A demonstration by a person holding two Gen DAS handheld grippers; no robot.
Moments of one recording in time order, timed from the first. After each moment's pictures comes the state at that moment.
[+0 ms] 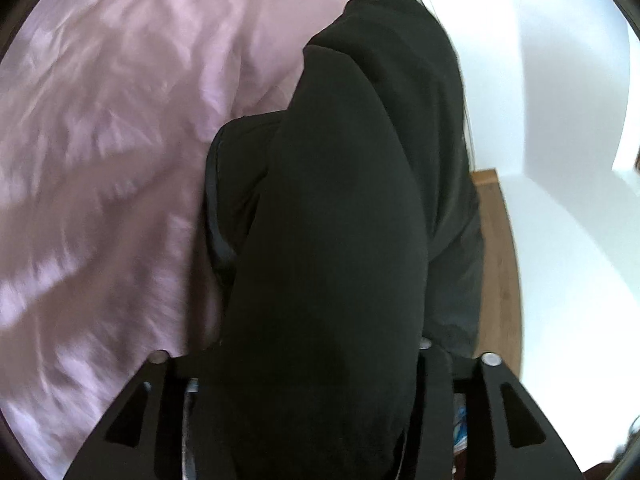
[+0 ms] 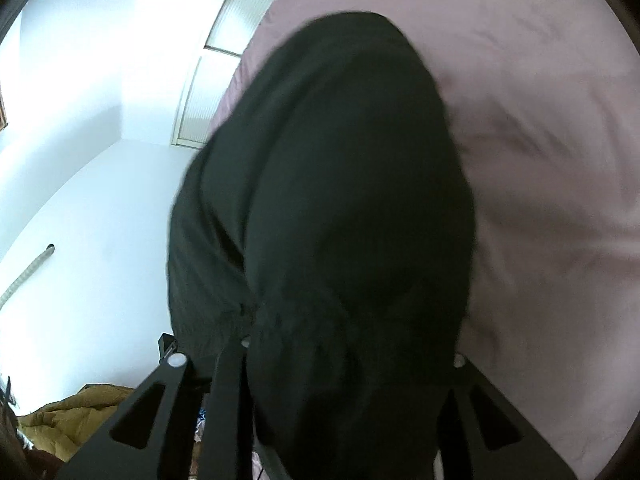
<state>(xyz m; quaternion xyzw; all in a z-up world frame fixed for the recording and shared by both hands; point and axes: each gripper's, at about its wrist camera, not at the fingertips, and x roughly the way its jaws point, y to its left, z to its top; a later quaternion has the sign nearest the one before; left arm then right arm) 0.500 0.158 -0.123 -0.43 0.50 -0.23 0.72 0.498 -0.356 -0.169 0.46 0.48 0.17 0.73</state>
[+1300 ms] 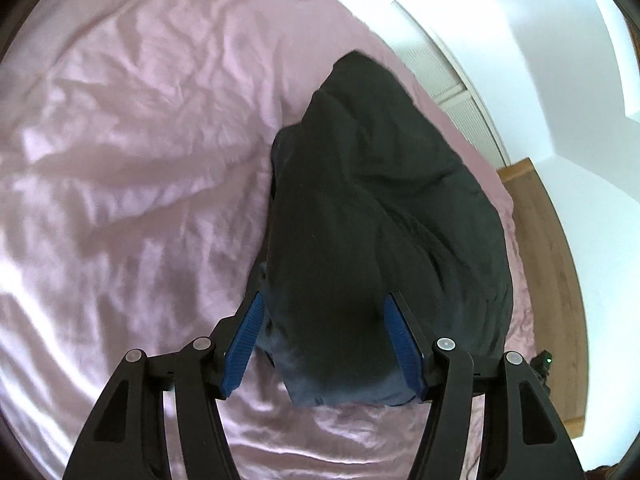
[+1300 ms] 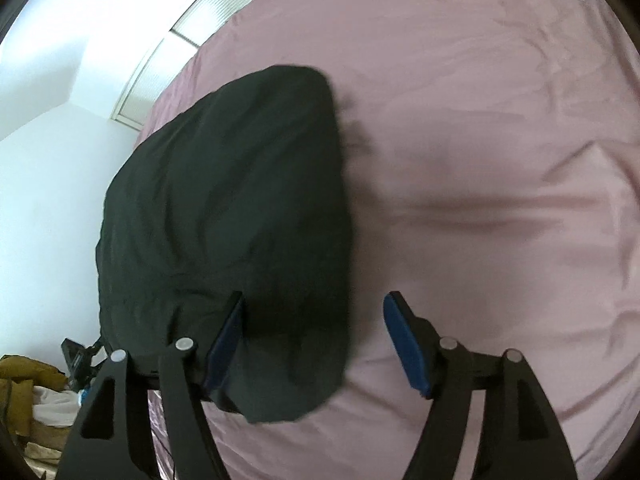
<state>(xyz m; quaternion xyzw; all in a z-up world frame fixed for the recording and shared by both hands) 0.380 0.191 -0.067 -0.32 0.46 -0.13 0.81 0.458 -0.342 -0.097 0.32 0.53 0.06 0.78</state>
